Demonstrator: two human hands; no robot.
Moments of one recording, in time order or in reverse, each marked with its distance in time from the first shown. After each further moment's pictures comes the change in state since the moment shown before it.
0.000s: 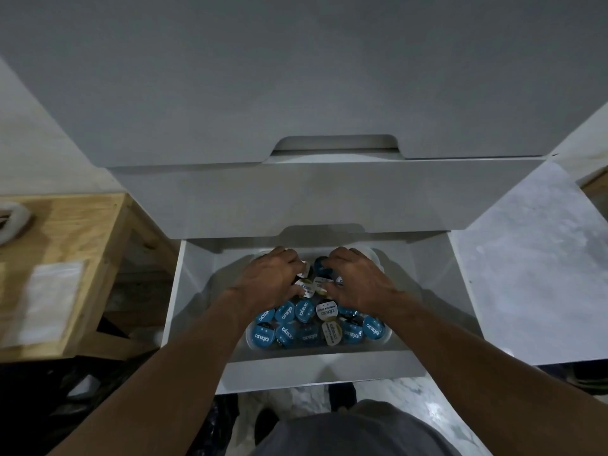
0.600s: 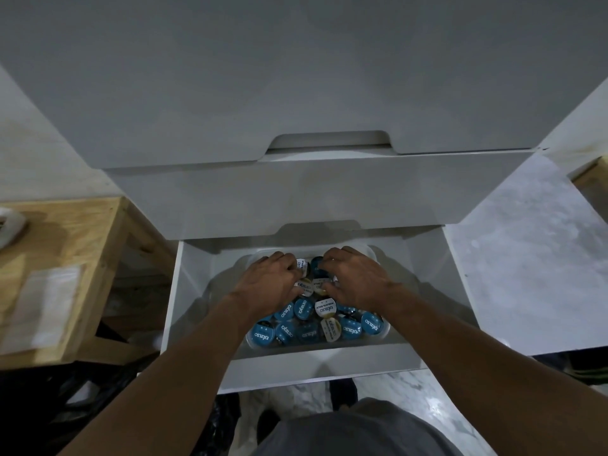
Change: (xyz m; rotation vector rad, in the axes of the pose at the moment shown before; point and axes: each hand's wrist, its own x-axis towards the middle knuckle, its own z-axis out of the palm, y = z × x) left_hand -0.006 0.004 0.008 0.066 -0.008 0.028; right_hand -0.002 -0.004 -0.008 -0.125 -0.056 -0.090
